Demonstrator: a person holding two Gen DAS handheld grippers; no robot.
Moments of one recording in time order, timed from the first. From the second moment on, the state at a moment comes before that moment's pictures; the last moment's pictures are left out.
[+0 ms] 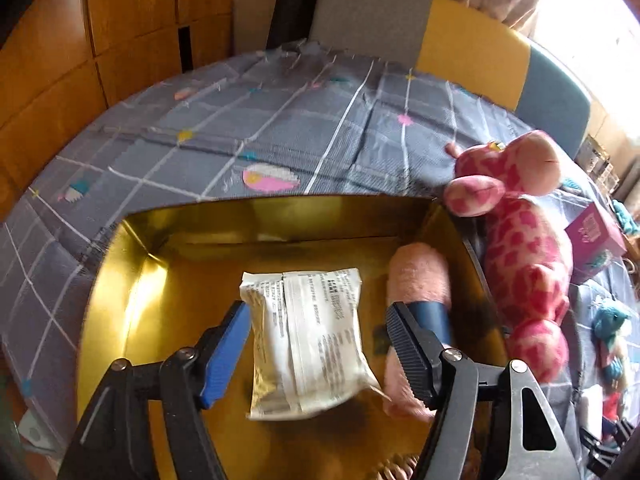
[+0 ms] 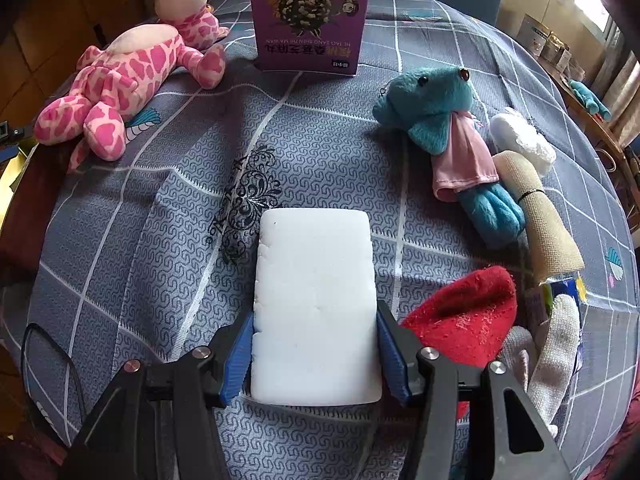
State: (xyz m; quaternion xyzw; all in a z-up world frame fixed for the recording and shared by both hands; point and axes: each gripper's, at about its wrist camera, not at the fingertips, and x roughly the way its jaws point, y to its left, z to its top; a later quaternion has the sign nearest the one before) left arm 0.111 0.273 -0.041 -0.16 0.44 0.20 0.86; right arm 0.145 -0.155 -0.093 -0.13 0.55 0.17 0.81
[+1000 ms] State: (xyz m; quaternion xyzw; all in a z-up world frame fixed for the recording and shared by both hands) left arm -0.041 0.194 0.056 -0.03 0.30 0.22 0.93; right arm 0.138 -0.149 -0.094 -0.15 0.53 0.15 0.82
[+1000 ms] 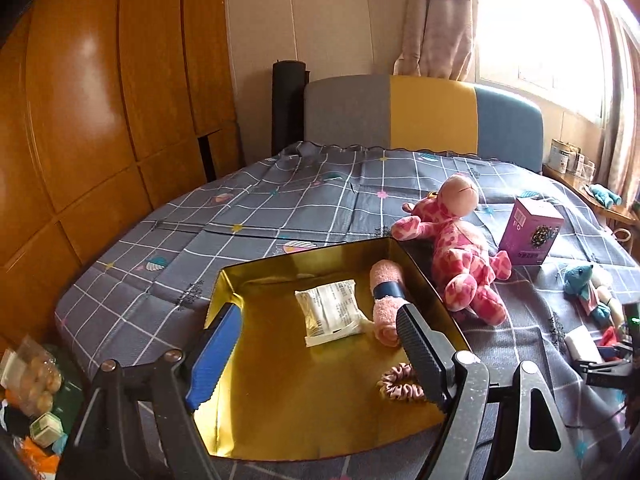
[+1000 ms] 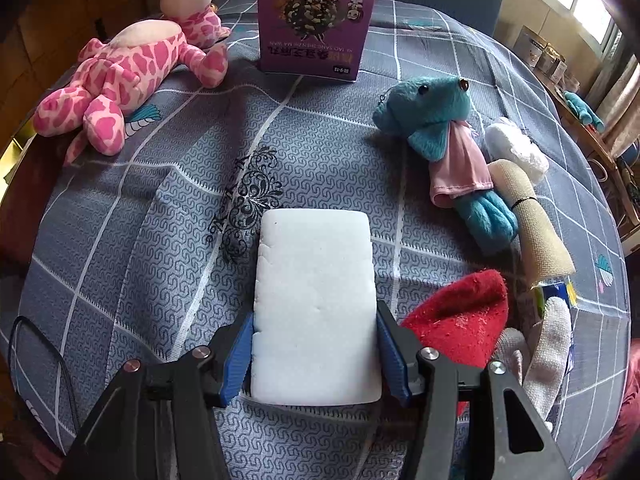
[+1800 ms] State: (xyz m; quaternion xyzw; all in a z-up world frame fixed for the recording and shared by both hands) left arm -0.071 0.228 0.033 -0.08 0.32 0.24 0.91; right arm 0.101 -0.027 0.001 -0.15 0.45 0.28 0.84
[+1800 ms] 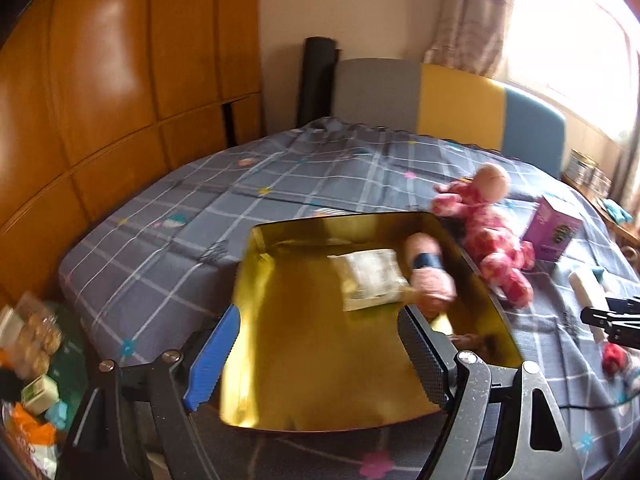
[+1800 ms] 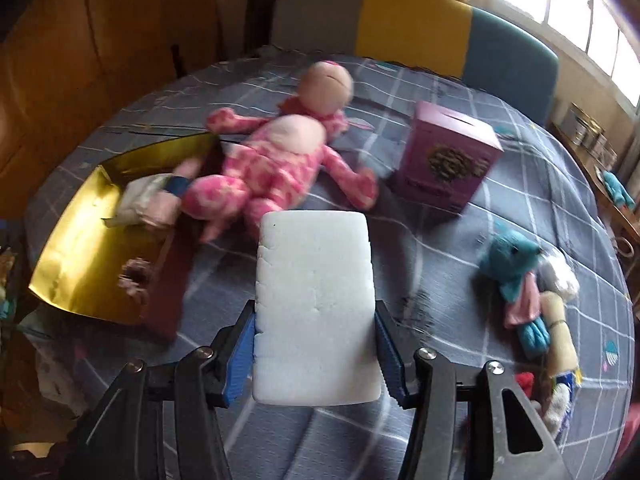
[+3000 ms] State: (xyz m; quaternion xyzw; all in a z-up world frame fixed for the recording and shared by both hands) left arm -0.104 0.308 0.007 -0.14 0.33 0.33 0.87; right arm 0.009 0.153 -0.005 -0.22 0.36 0.36 0.83
